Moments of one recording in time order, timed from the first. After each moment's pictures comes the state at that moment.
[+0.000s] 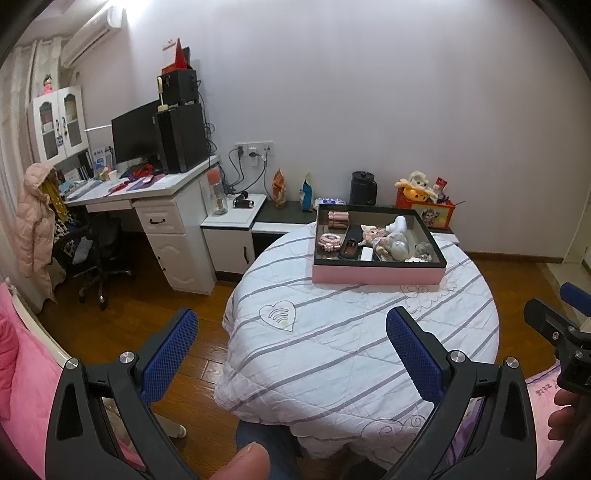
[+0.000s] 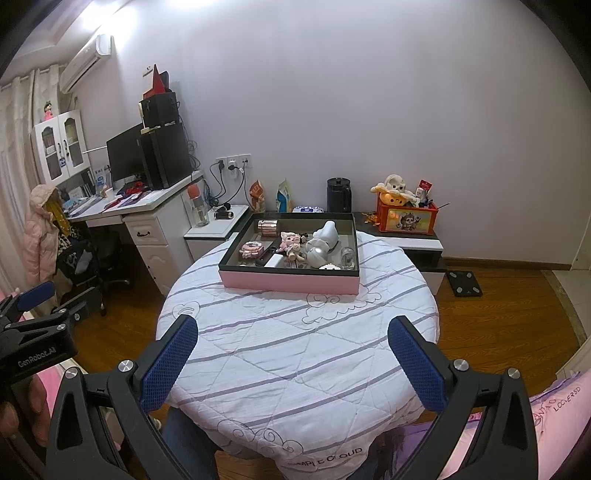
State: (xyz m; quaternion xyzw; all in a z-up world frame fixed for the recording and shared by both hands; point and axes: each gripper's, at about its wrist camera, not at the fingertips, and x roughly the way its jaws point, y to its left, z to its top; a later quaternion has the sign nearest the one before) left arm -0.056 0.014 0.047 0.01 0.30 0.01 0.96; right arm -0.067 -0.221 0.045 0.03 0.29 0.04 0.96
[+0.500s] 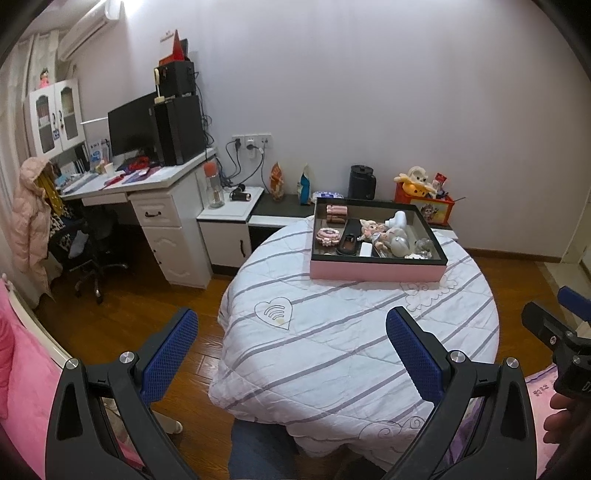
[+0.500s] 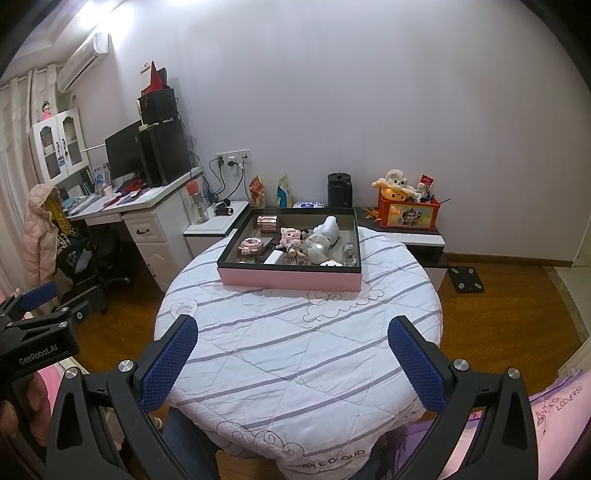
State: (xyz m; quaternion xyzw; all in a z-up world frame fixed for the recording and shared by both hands) left arm -0.044 0.017 0.041 0.01 0.31 0.00 0.95; right arm -0.065 -0.220 0.039 0.03 0.30 0.04 0.95
